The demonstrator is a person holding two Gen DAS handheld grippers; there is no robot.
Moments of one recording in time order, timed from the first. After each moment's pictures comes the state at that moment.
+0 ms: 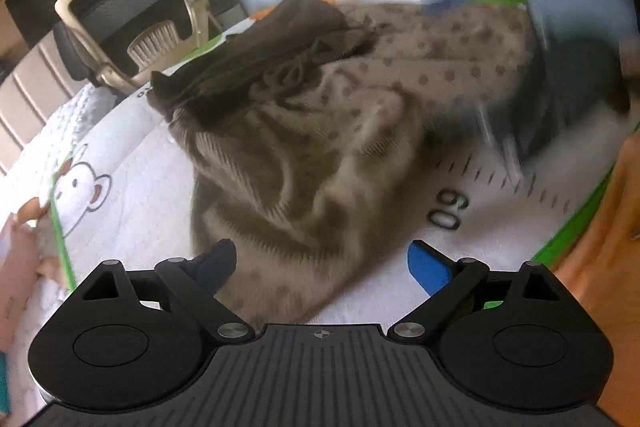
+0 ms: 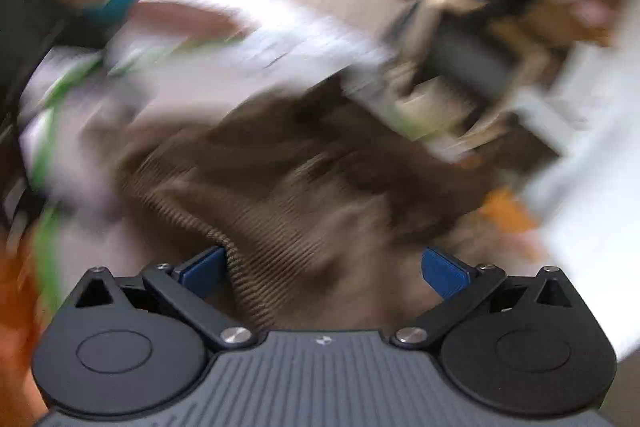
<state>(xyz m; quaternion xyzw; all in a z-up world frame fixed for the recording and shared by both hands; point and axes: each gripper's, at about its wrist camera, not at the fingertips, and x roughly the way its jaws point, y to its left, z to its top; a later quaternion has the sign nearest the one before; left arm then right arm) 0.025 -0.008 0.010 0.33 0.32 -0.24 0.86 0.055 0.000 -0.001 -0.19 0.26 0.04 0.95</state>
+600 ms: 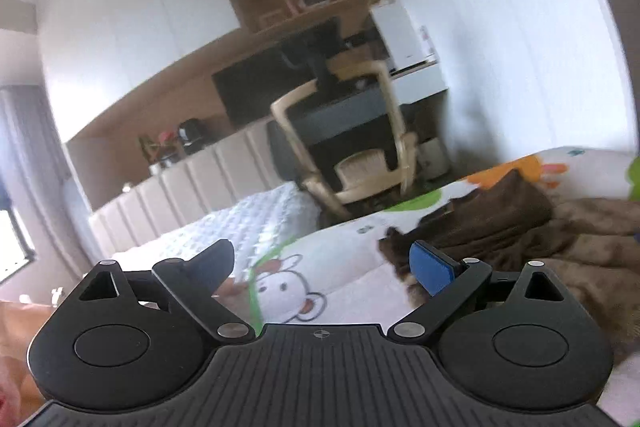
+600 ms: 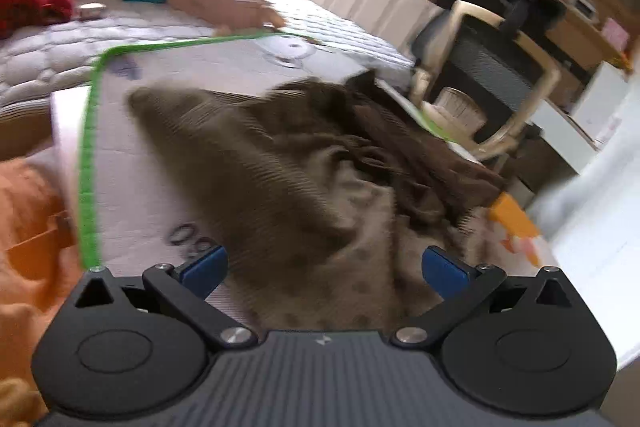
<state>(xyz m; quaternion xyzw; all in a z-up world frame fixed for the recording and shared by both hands) 0.004 0.039 0.127 0.22 0.11 -0.06 0.97 0.024 0.007 -0.011 -0.25 0.28 0.08 0.92</state>
